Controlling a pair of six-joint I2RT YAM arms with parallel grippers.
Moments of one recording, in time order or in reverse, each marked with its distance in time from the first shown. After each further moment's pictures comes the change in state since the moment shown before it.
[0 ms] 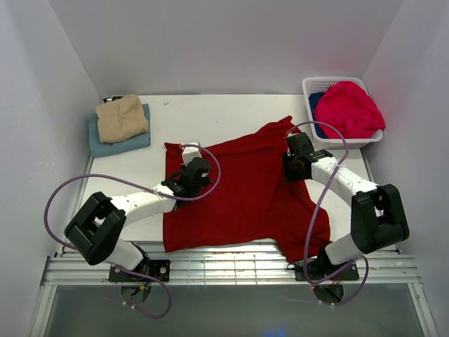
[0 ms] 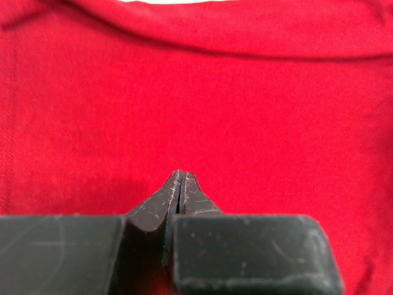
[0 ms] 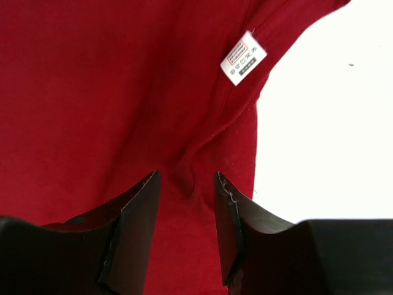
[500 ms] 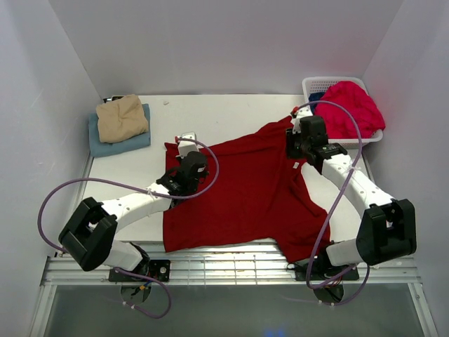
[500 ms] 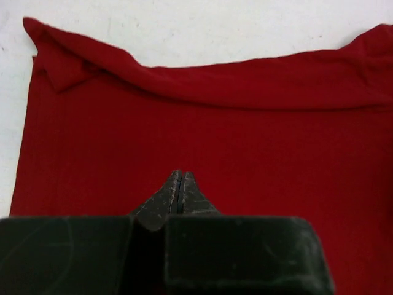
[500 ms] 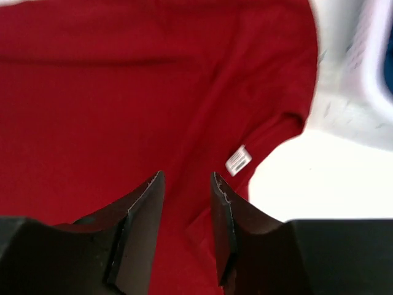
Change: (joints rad) left arm 0.018 -0.050 0.049 0.027 -0.099 0.114; right arm -0.067 -0.095 0.107 0.182 -0.124 -0.067
